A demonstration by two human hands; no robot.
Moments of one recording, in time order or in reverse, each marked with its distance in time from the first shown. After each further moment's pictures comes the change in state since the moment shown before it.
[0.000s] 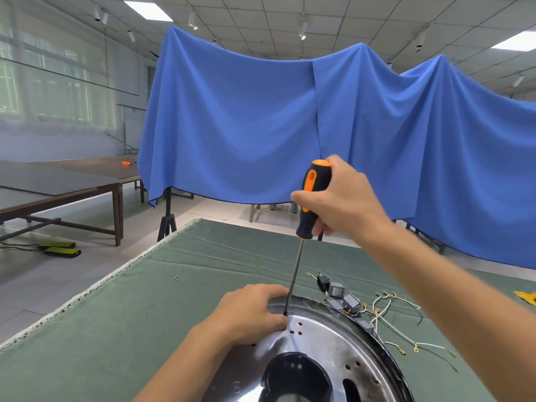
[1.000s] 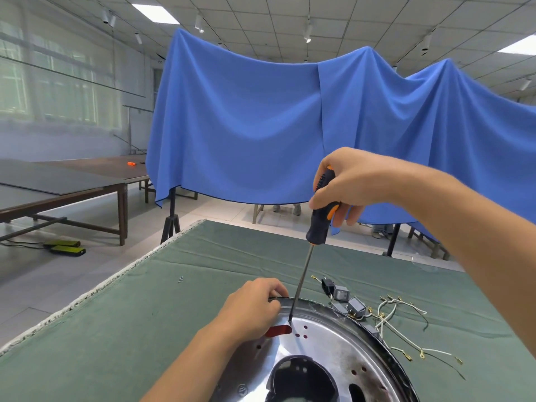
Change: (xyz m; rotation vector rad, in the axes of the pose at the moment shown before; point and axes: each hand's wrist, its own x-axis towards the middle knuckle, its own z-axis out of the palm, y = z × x) left_hand 0.004 0.000 0.002 -0.161 0.115 -0.087; right_hand 0.017 -0.041 -0.037 -0.367 -0.419 0.100
